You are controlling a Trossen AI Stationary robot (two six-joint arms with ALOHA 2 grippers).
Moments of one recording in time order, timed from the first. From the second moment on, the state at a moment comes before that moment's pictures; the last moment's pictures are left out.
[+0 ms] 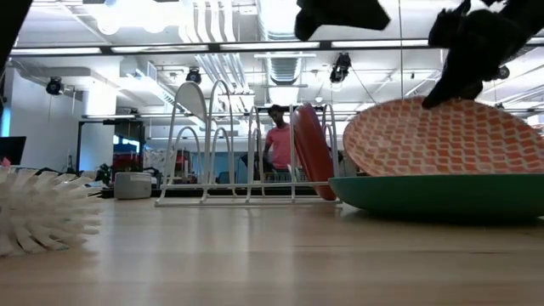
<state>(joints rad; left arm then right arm) -0.16 1.94 1.69 -0.31 -0.19 -0.13 0.06 0.68 0.55 -0.60 0.27 0.32</state>
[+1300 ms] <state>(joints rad) -0.16 1.96 1.56 -0.19 -0.35 -0.22 0.45 0.74 0.62 -0.30 0.63 -0.19</state>
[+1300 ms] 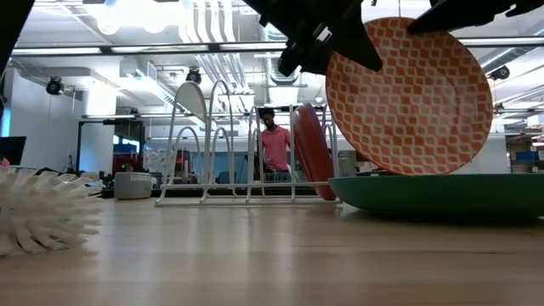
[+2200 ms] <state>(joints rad) -0.34 1.89 1.56 -0.22 -0.85 -0.22 0.46 0.74 0.62 -0.24 0.65 0.14</state>
